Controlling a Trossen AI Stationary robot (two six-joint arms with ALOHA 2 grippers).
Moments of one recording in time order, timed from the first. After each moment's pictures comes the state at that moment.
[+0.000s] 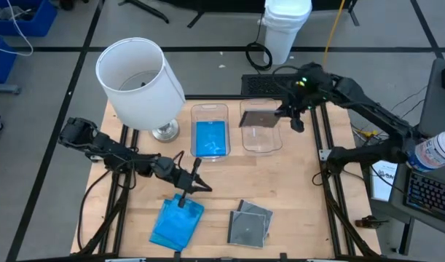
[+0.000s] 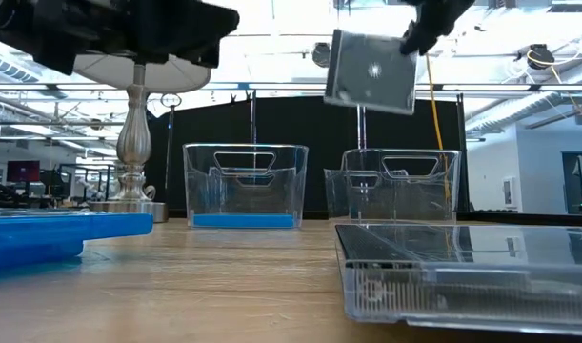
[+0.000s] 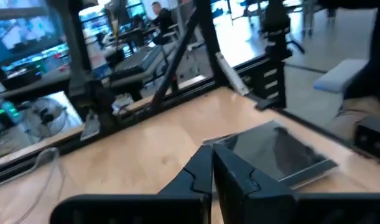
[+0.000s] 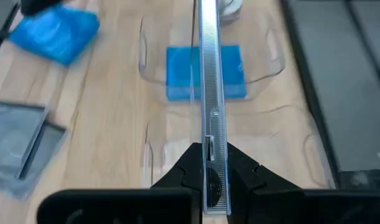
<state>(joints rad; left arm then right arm) -0.29 1.46 0.51 0.85 0.08 0.29 -0.66 1.21 1.36 -1.05 -0.45 -0.50</state>
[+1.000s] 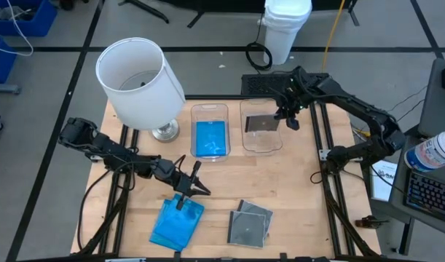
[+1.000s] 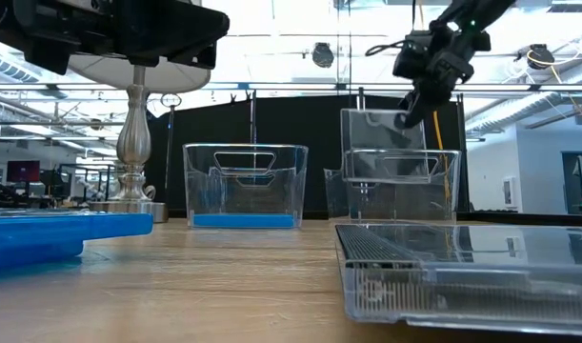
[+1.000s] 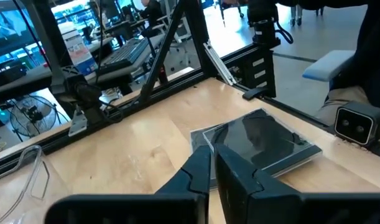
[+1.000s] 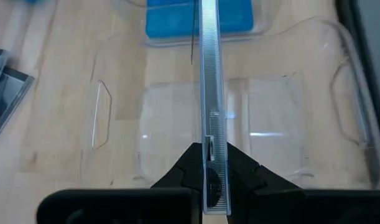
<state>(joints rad) -0.31 1.46 0.51 0.80 0.08 0.31 -0.85 1.34 1.11 -0.92 -0.55 -0.72</state>
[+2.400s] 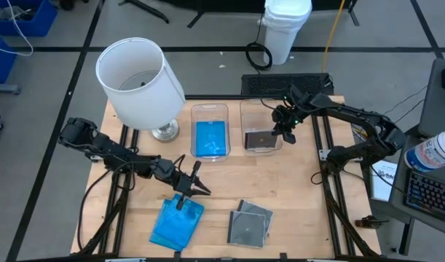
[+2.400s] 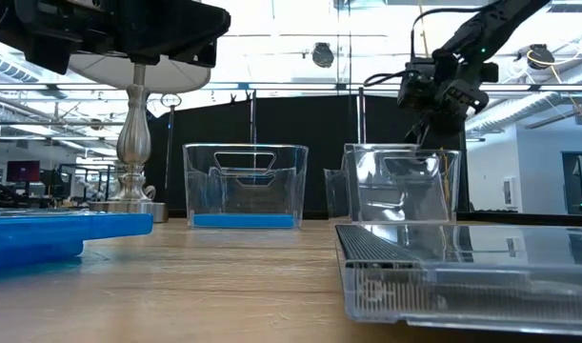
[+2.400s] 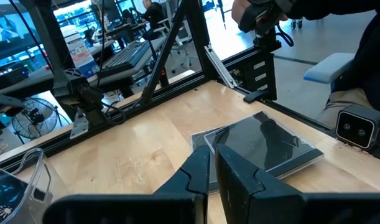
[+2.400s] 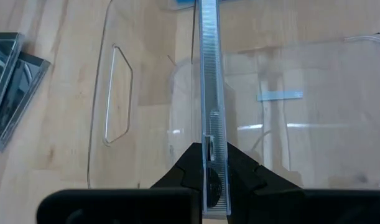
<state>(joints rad) -0.31 1.46 0.51 0.82 0.08 0.31 -0.77 1.34 0.86 -0.72 -0.59 -0.61</state>
